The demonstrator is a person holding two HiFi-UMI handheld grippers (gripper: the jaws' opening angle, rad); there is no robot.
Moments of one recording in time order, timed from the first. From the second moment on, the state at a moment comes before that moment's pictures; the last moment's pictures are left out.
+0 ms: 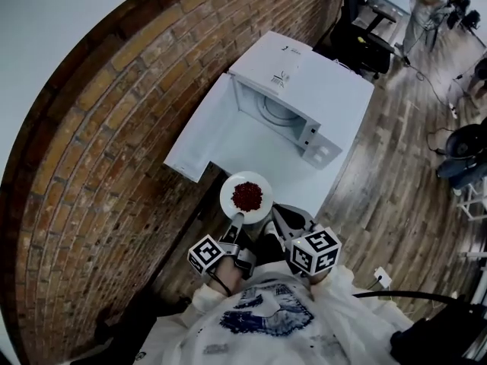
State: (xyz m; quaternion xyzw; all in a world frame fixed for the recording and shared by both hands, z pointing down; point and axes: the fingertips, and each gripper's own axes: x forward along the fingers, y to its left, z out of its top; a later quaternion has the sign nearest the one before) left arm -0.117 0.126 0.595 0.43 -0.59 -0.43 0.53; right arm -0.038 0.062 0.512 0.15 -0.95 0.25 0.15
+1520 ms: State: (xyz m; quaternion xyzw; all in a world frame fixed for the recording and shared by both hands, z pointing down) left arm -0.187 -0.102 0.615 0.49 -0.53 -0.33 0.60; right arm -0.061 -0.125 0.504 0.31 -0.91 0.27 0.11
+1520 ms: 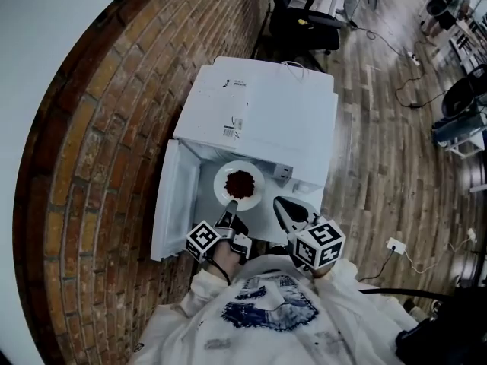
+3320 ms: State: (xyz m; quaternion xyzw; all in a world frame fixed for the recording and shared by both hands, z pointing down) left arm -0.202 -0.204 0.699 0.45 -0.51 -0.34 0.65; right arm -0.048 -0.140 0.511 0.40 -0.87 0.27 0.13
